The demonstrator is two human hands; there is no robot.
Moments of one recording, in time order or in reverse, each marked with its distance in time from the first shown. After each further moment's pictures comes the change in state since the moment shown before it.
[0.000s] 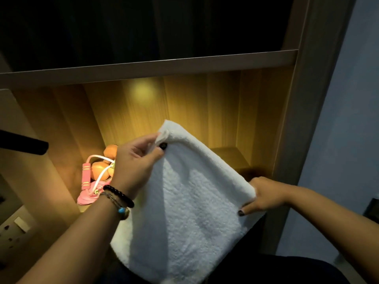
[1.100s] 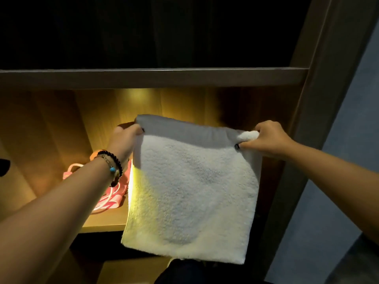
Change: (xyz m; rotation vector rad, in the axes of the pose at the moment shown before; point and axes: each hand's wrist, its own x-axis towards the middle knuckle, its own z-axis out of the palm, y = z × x) left_hand 0.131 -0.049 -0.005 0.006 0.155 -0.450; right_hand 0.063 0.000 -0.138 -0.056 0.721 0.073
